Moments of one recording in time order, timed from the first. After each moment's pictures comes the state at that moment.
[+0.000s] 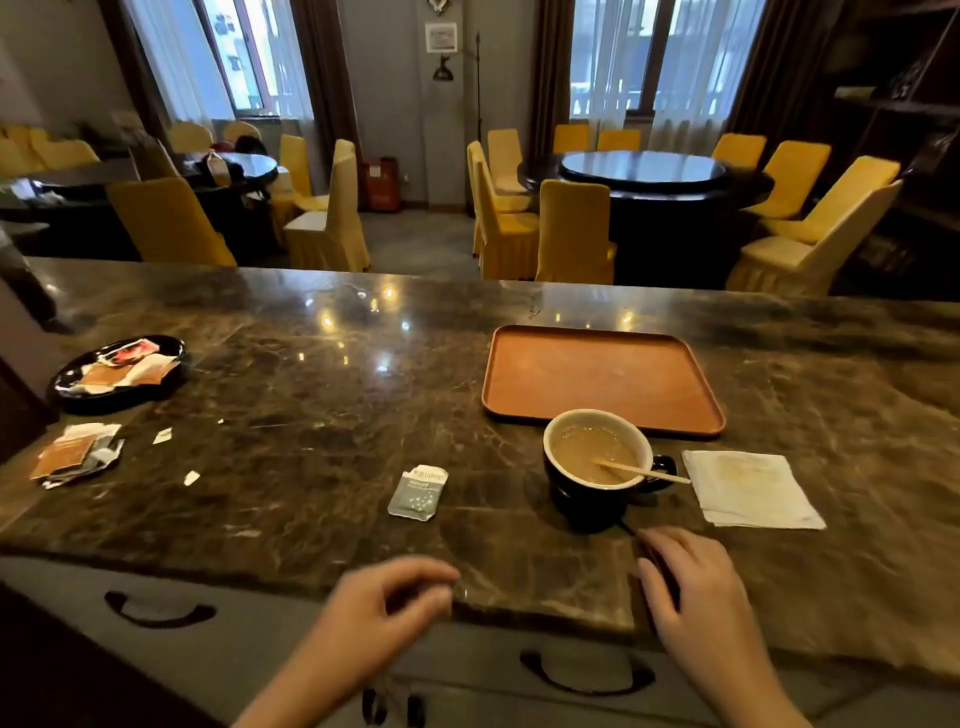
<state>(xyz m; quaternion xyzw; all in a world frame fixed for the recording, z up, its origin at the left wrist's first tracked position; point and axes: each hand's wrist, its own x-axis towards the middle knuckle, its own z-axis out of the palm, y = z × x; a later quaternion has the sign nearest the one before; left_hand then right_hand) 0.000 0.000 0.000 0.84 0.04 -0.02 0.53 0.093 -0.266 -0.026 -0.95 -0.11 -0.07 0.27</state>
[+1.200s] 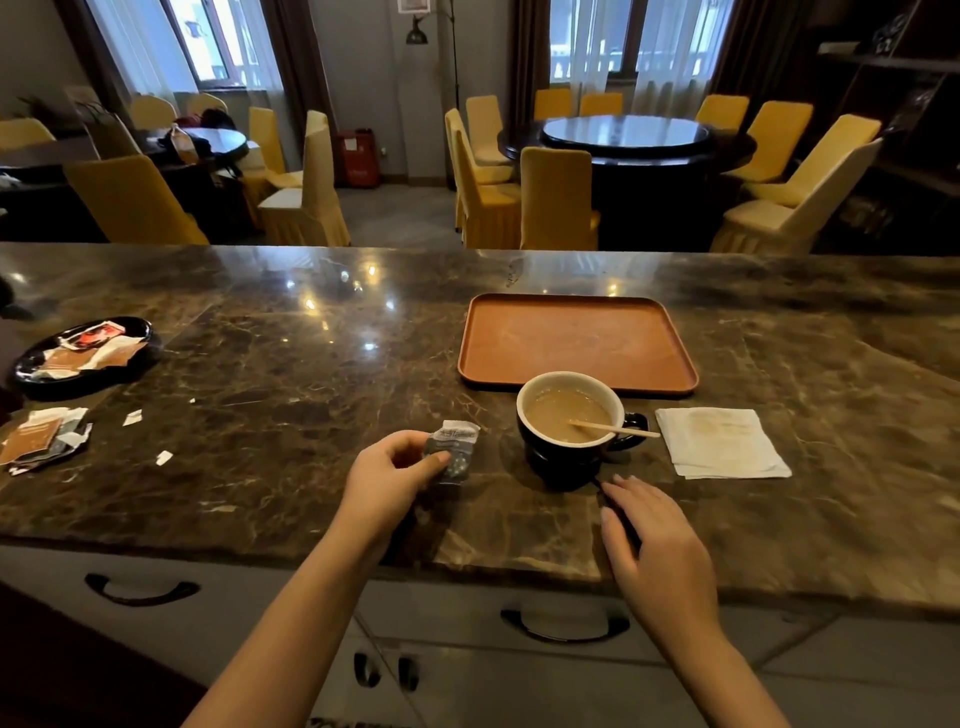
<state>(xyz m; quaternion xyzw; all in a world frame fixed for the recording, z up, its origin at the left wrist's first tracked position) 0.069 -0.012 0.009 0.75 0.16 0.08 0.64 0.086 -0.259 -0.037 -0.93 -0.14 -0.15 0.32</state>
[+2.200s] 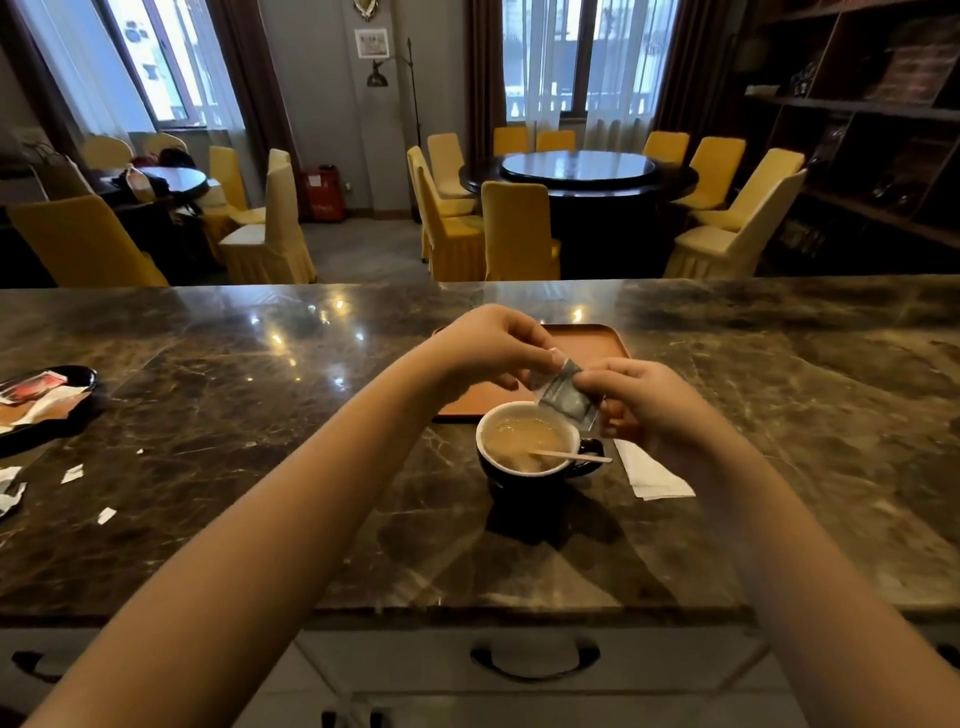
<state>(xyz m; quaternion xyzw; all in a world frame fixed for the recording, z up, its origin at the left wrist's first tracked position) 0.174 -0.090 0.139 0.86 -0.10 -0.09 0.50 0.176 -0.270 0.091 -0.73 -0.12 0.13 0.66</state>
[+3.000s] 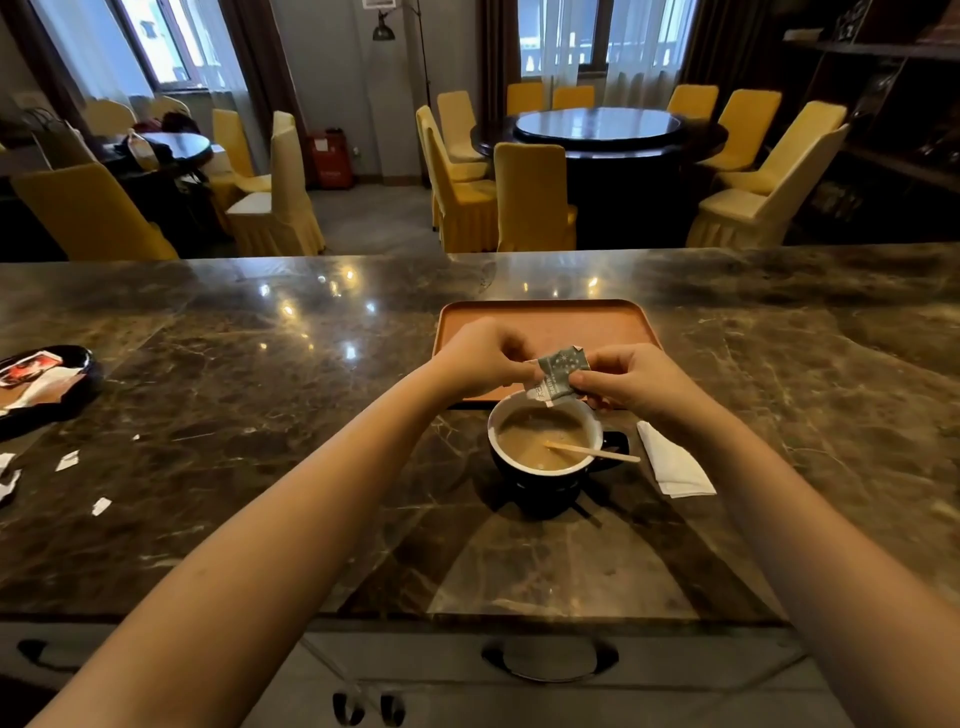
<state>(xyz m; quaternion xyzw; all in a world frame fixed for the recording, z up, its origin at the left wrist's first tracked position) 0.226 -0.068 0.077 0.93 -0.10 -0.03 0.35 0.236 -0.259 0.056 -0.80 -0.17 0.13 0.56</state>
